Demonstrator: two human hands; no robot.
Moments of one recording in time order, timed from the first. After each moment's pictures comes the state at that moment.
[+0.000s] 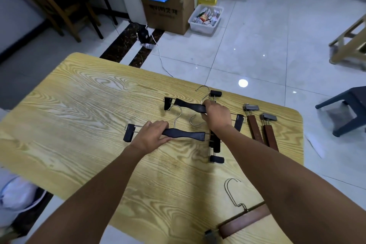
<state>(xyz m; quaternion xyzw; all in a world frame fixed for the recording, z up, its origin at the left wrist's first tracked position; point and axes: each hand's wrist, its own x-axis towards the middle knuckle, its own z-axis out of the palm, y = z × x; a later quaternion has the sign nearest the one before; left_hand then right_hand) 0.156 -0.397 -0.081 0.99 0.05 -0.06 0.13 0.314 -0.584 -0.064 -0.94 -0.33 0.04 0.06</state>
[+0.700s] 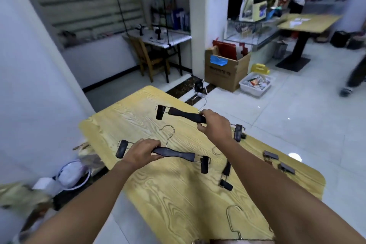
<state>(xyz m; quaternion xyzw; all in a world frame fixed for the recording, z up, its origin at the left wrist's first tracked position) 0.000 -0.450 0.040 0.97 0.24 0.05 0.04 0.233 -0.588 0.077 -0.83 -0.51 -0.08 0.23</state>
